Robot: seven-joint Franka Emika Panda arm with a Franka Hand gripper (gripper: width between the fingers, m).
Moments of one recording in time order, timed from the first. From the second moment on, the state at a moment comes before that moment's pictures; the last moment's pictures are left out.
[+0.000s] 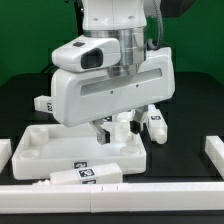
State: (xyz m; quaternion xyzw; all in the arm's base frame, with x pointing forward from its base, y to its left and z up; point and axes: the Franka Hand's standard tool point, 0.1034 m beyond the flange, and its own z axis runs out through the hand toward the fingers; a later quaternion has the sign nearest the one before) arm 0.573 -0.018 0.056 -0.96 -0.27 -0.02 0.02
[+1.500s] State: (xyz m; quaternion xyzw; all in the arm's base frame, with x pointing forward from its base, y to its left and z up) arm 0.632 -0.046 0.052 -0.76 -0.65 -0.04 -0.05
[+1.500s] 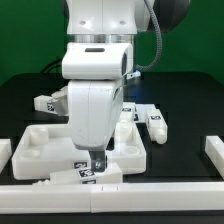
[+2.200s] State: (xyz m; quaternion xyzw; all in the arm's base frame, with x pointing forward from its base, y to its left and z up) arm 0.634 -0.039 0.044 -0.71 -0.70 -0.03 -0.05
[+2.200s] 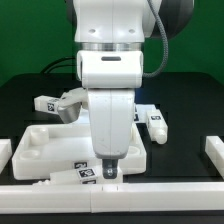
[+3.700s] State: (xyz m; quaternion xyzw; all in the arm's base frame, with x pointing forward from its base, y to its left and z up) arm 0.635 -0.055 0.032 -0.65 -0.75 -0.05 -0.08
